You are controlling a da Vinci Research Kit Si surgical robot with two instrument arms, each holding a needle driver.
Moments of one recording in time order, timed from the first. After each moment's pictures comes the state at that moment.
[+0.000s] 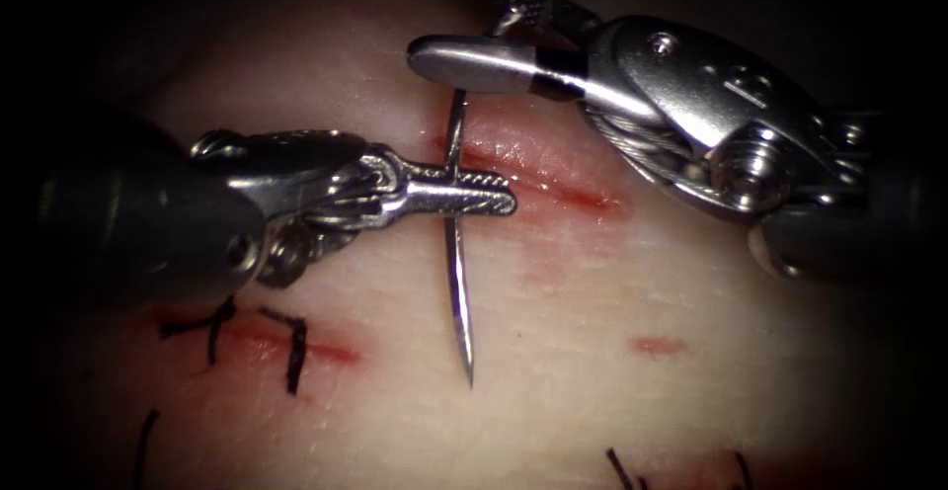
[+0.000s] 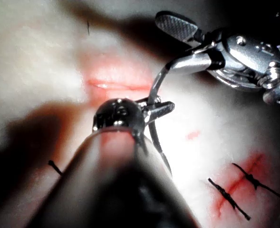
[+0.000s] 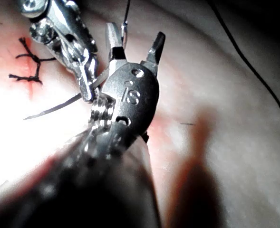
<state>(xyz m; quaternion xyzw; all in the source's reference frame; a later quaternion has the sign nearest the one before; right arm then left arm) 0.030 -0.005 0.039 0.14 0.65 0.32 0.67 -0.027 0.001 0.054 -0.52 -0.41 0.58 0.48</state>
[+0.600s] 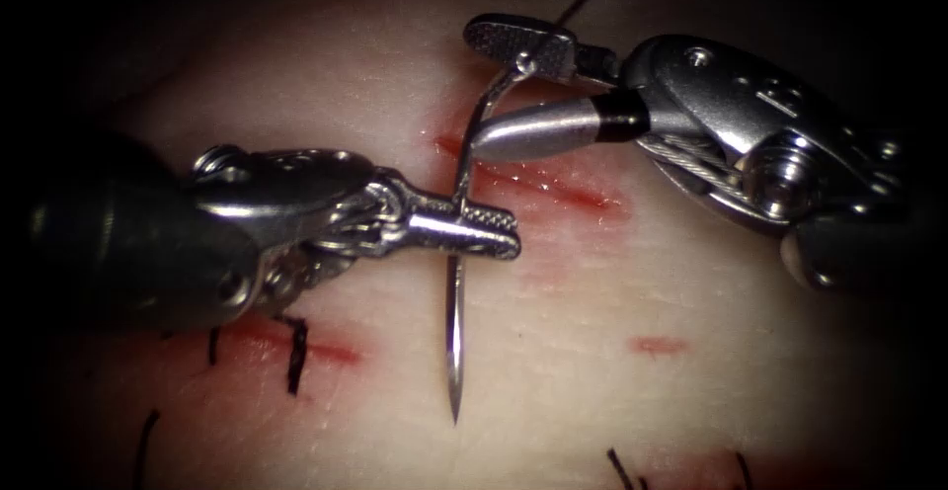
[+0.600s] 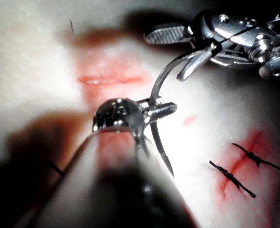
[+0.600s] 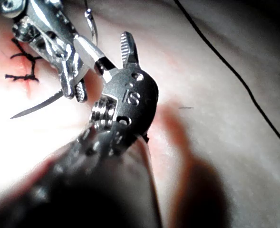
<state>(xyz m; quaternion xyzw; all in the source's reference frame) 0.030 -0.007 0.039 0.27 0.69 0.23 0.64 -0.027 0.001 0.054 -0.54 -0.43 0.59 0.42</state>
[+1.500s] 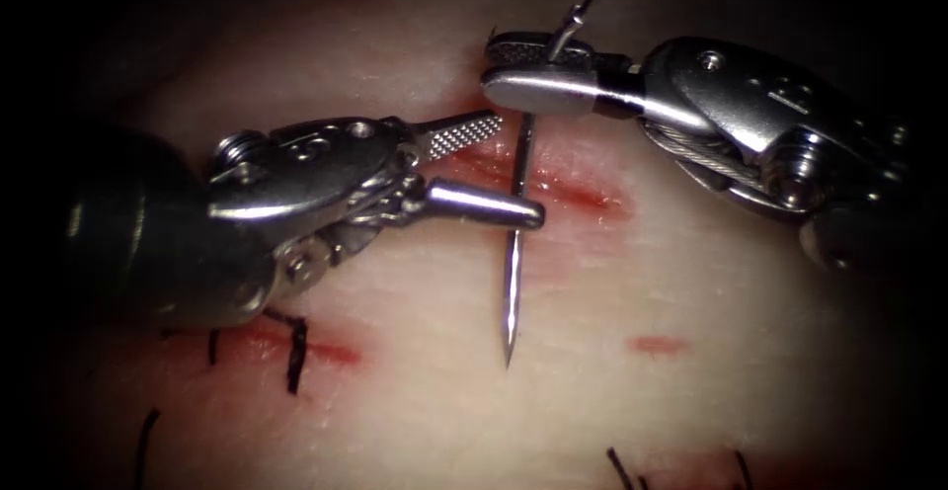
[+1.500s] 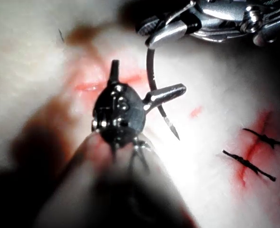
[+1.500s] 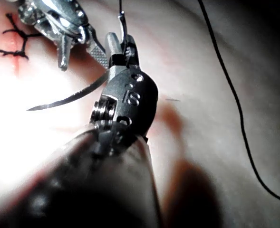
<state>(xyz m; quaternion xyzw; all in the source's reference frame) 0.027 -0.005 0.040 0.13 0.66 0.28 0.68 -0.027 0.004 0.055 -0.57 -0.25 0.66 0.41</state>
